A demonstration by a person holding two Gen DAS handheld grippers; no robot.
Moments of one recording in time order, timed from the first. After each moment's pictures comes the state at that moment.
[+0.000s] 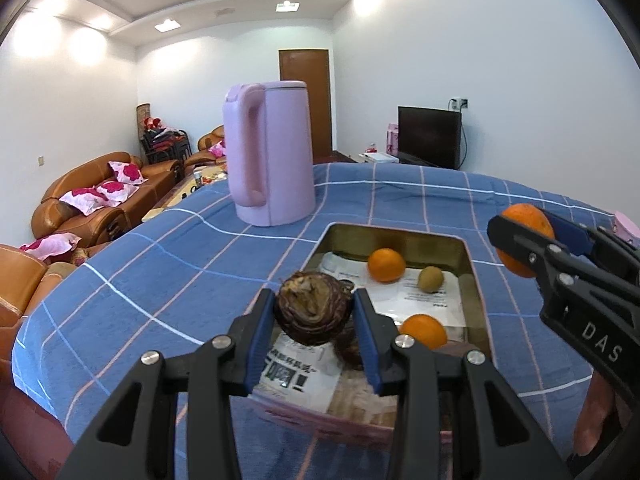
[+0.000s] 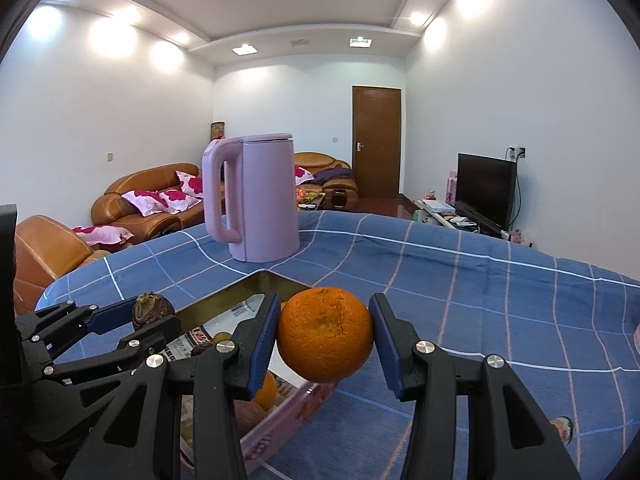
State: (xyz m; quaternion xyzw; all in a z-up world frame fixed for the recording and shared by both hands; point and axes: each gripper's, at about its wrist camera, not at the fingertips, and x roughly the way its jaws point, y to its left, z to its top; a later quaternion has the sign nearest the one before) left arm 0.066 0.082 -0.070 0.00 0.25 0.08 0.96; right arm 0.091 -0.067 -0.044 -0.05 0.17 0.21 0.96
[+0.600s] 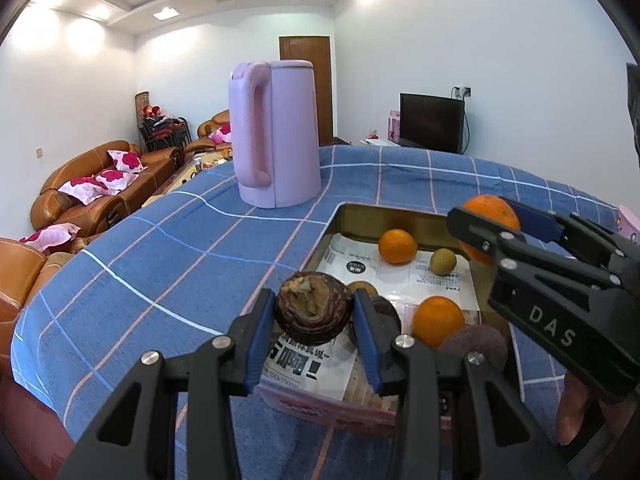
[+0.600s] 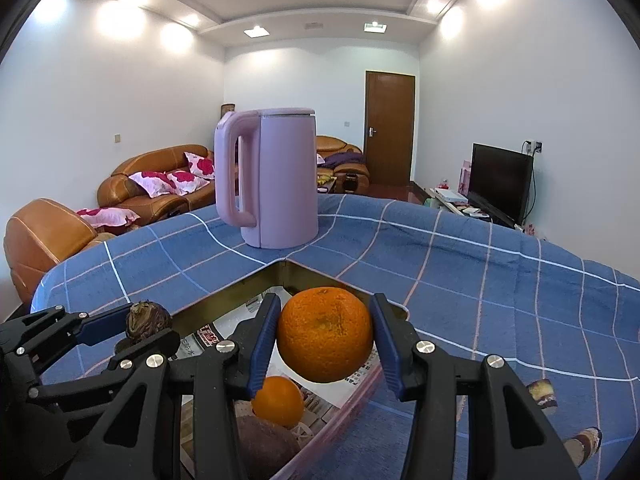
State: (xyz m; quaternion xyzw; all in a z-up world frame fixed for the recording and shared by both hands) left arm 0.071 0.089 -0.080 -0.01 0.28 0.08 0.96; right arm 0.111 -0.032 -0.056 -0.07 0.20 0.22 0.95
